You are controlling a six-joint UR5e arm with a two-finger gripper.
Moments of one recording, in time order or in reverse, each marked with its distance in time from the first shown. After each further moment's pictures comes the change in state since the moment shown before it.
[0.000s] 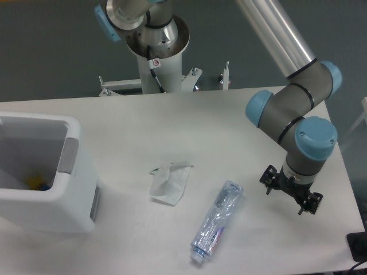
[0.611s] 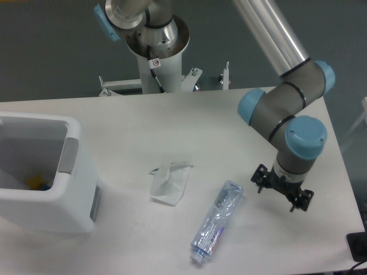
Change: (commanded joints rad) arm -0.014 0.124 -0.158 0.021 -0.057 -0.113
